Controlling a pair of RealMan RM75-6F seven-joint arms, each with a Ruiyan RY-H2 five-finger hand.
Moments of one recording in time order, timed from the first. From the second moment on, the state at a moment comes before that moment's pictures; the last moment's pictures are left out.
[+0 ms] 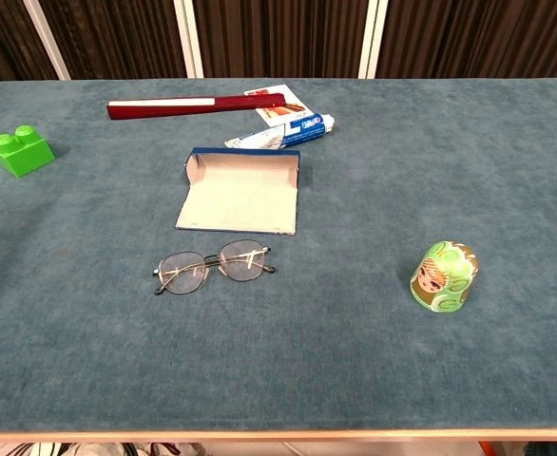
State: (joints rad) left arm -0.07 -1.12 -0.11 -1.72 1.37 1.48 0.05; right arm 0.02 -1.08 0.04 -1.64 -1.51 1.50 -0.05
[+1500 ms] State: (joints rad) left arm -0.94 -1.30 -0.20 -1.95 0.27 1.08 0.63; right arm 0.02 -1.08 0.04 -1.65 -1.49 1.48 -0.03
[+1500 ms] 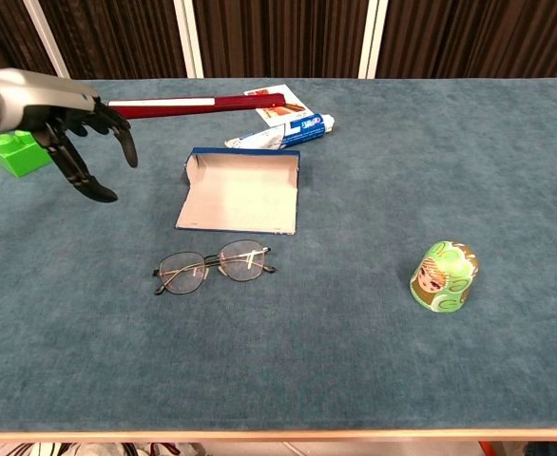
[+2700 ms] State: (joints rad) left arm -1.05 -1.61 -0.18 -1.81 0.21 1.20 0.74; right arm 0.02 -1.07 0.04 -1.65 -1.48 1.47 -0.02
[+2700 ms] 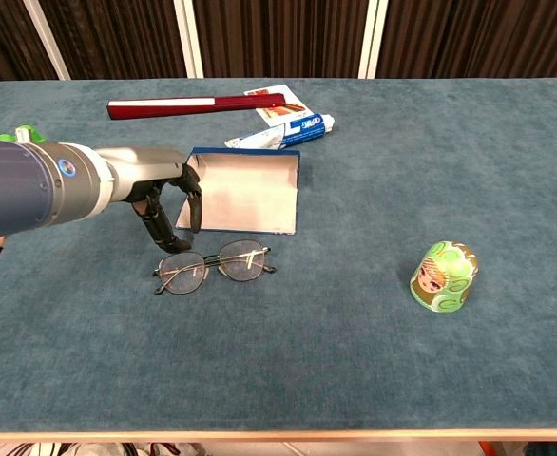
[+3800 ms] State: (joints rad) left arm -1.06 -1.73 -0.22 -1.70 0.19 1.22 0.81; right arm 0.03 -1.06 0.04 -1.66 -1.47 1.46 -0.01
